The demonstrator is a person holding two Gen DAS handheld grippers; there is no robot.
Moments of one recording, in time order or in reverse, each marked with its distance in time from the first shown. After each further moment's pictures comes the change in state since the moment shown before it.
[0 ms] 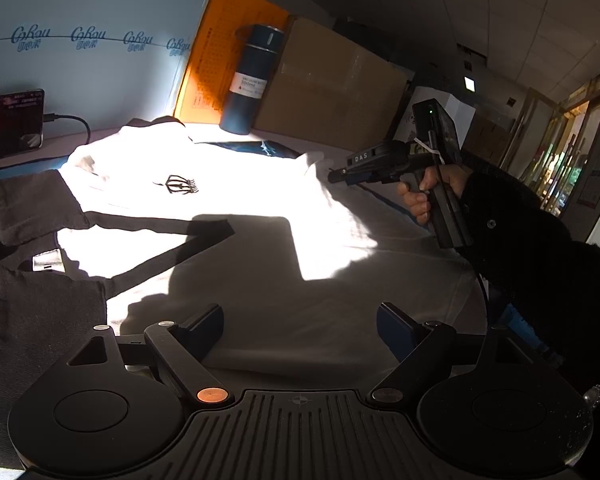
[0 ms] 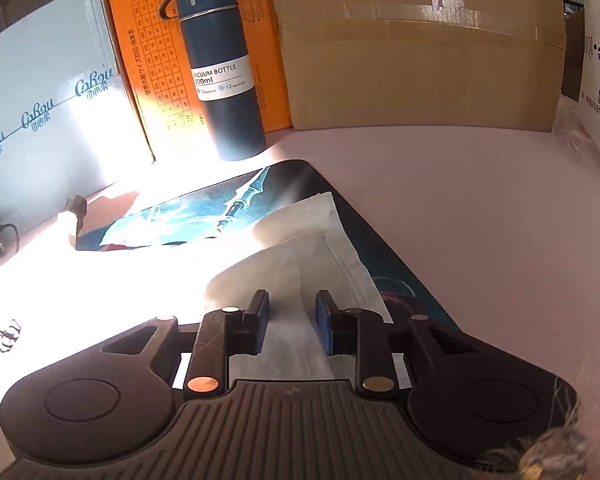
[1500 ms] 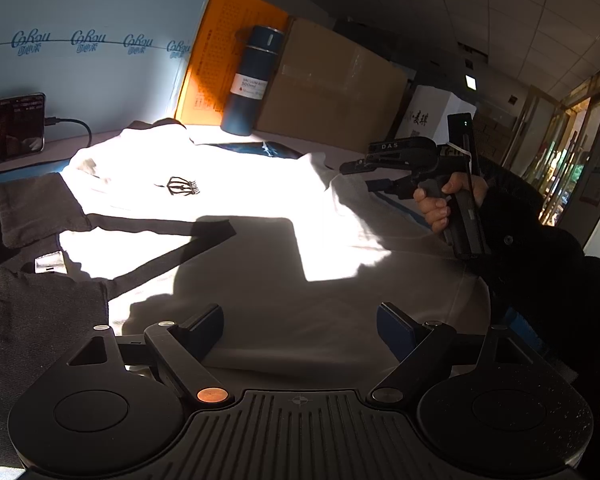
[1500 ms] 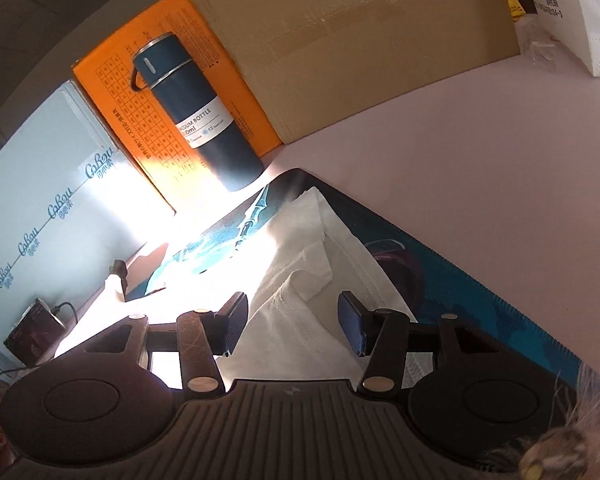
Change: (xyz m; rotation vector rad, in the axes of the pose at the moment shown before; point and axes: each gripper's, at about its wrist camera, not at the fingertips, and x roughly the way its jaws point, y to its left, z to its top) left arm -0.001 -0.001 0.000 0.015 -0.003 0.010; right arm -0.026 -0.024 -0.017 0.250 -0.057 0.160
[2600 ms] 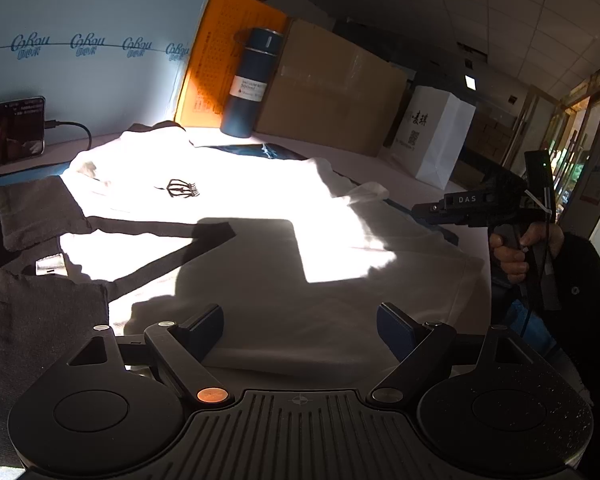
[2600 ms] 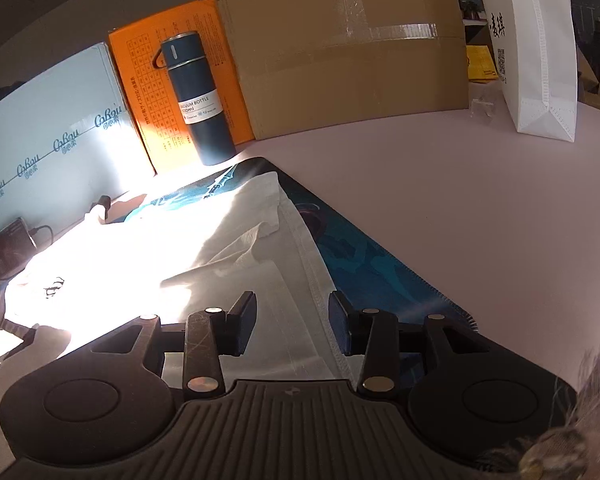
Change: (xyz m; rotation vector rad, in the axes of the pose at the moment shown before) left arm -0.002 0.000 0.001 0.009 -0.006 0.002; right arm -0.102 -0.008 -0.060 -0.160 -0.039 -0.162
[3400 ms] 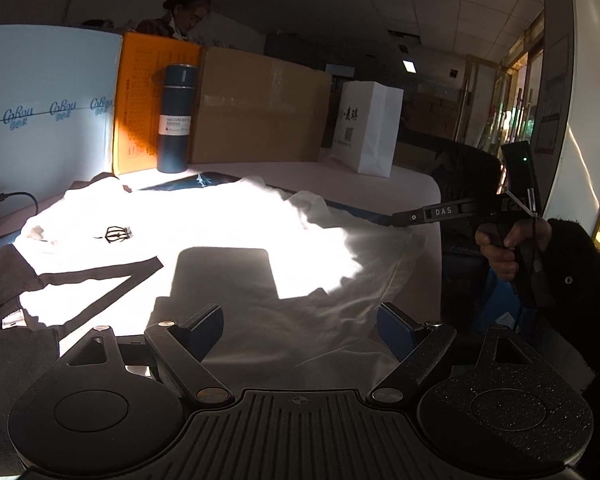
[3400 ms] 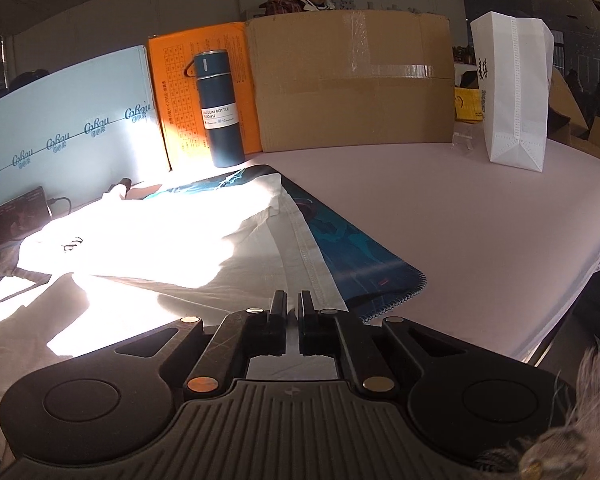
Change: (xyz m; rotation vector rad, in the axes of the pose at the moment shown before) left arm -0.015 -0.055 -0.015 0.235 -0.041 -0.084; right arm -0.059 -0.001 -0.048 -0.069 -0.110 -0.036
